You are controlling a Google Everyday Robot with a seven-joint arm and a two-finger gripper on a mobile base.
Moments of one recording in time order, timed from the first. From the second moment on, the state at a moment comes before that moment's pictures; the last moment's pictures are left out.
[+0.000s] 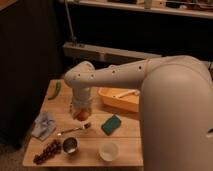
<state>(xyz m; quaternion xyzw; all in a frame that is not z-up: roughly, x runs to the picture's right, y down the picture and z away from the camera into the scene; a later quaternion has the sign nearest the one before) -0.122 0.124 0.739 -0.33 0.18 0.54 0.75</state>
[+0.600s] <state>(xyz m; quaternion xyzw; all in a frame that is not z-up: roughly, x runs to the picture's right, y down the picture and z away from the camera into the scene) -0.144 0.143 0.711 -0.35 0.14 0.50 0.78</state>
